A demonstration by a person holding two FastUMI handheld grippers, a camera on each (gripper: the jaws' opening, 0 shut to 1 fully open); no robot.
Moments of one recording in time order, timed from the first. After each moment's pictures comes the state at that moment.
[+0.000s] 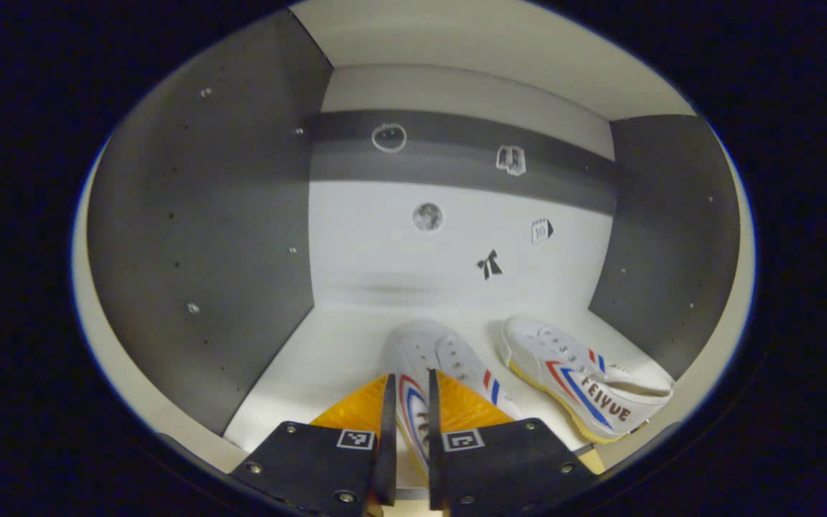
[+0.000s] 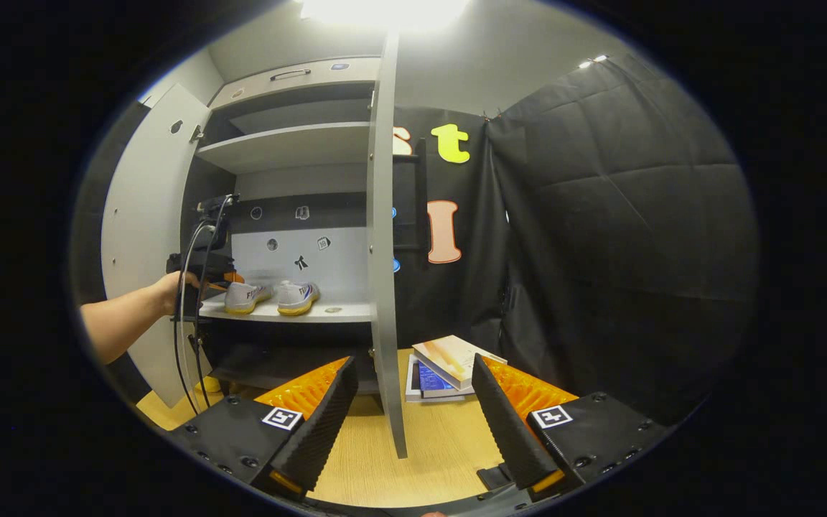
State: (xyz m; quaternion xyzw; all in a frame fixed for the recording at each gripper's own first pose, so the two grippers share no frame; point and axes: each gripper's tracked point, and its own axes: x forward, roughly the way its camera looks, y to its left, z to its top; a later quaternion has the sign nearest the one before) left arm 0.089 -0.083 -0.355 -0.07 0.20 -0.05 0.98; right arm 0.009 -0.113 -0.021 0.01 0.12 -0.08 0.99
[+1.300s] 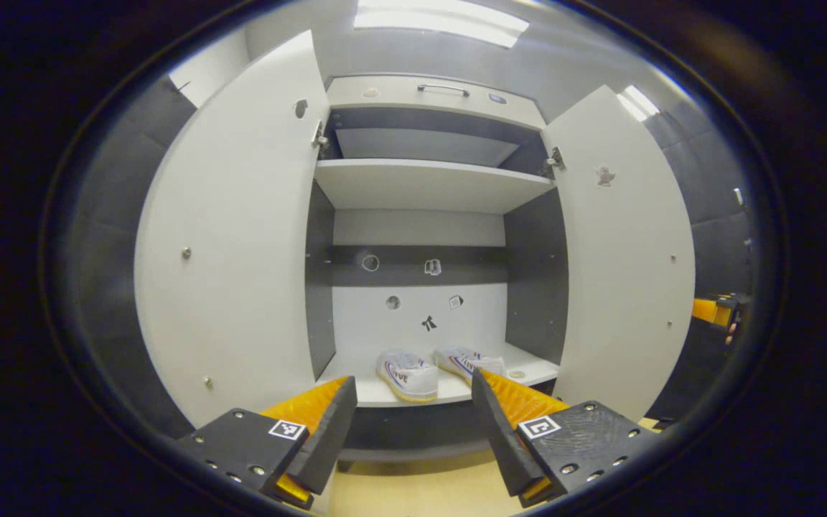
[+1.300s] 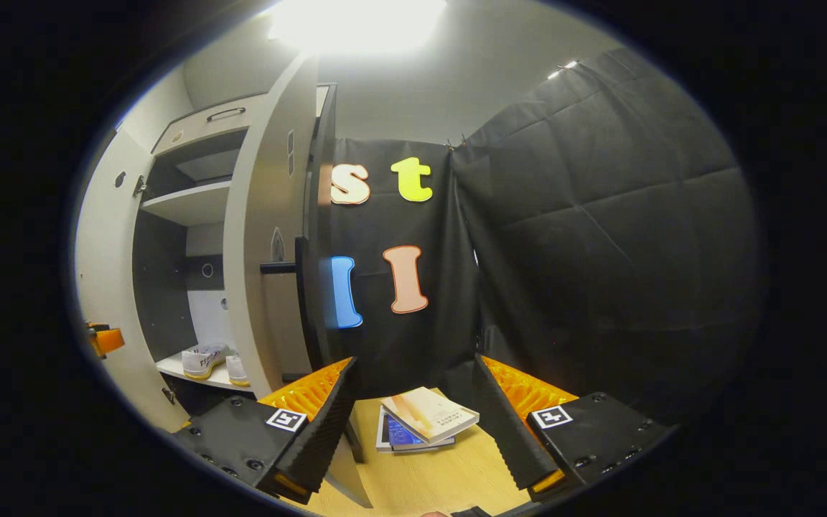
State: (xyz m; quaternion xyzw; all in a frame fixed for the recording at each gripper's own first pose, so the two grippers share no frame) left arm -0.177 -0.064 -0.227 -0.04 0.05 -0.10 0.99; right arm 0.082 -0.203 0.060 0.04 0.05 -0.13 0.99
